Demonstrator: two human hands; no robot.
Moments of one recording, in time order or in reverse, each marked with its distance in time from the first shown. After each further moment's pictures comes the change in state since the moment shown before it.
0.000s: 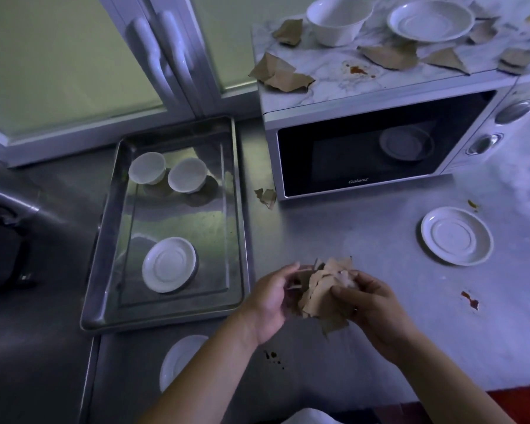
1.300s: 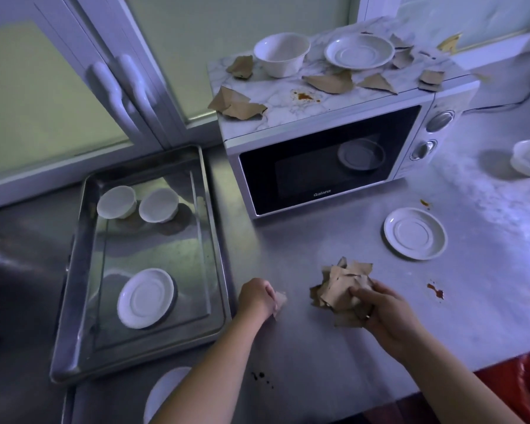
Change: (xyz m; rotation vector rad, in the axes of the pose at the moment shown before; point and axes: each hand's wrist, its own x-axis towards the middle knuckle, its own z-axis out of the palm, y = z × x) left_hand 0.102 -0.031 -0.030 1.299 0.411 0.132; right_hand -0.006 0.000 -0.052 0.171 0.292 0.008
